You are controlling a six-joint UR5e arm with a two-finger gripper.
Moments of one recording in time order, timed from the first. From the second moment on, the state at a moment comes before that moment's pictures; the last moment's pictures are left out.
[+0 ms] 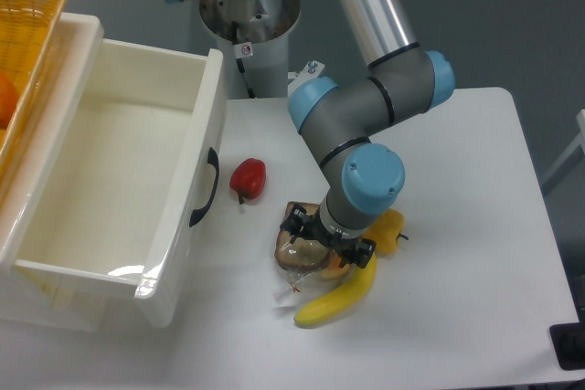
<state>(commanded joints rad) 2.49 -2.13 -1.50 -1.21 1.42 0.92</state>
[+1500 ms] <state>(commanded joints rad) 2.49 -2.13 -1.50 -1.21 1.42 0.90</state>
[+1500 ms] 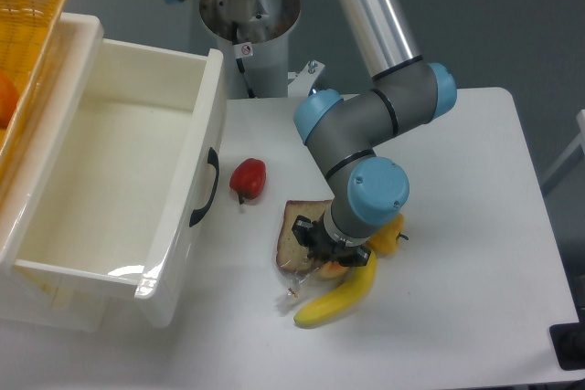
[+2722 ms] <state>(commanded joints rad) 2.50 -1.90 -1.49 -1.42 1.40 1.12</state>
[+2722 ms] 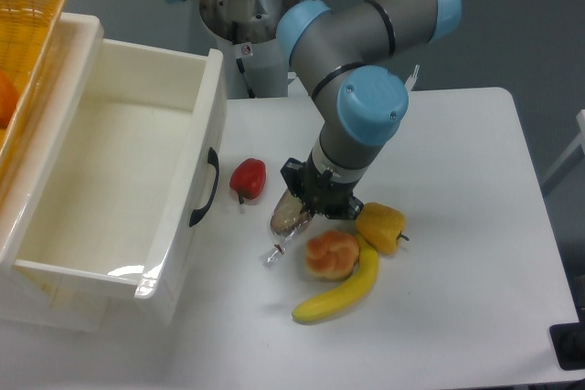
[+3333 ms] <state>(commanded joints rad) 2.54 -1.88 -1.49 -1.44 1.40 1.14</state>
